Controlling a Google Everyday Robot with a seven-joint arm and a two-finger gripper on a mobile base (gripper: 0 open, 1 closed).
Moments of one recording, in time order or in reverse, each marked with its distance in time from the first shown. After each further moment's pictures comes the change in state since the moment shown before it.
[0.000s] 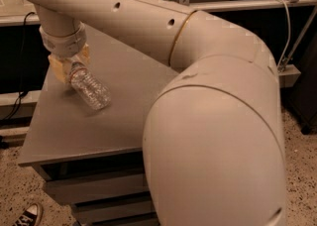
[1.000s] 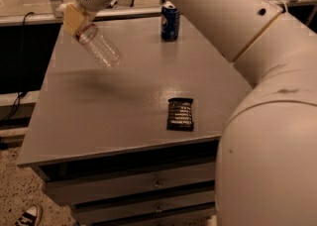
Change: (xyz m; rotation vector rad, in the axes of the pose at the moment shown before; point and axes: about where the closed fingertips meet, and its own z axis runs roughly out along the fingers) arm -0.019 -0.060 -0.112 -0.092 -0.459 -0.113
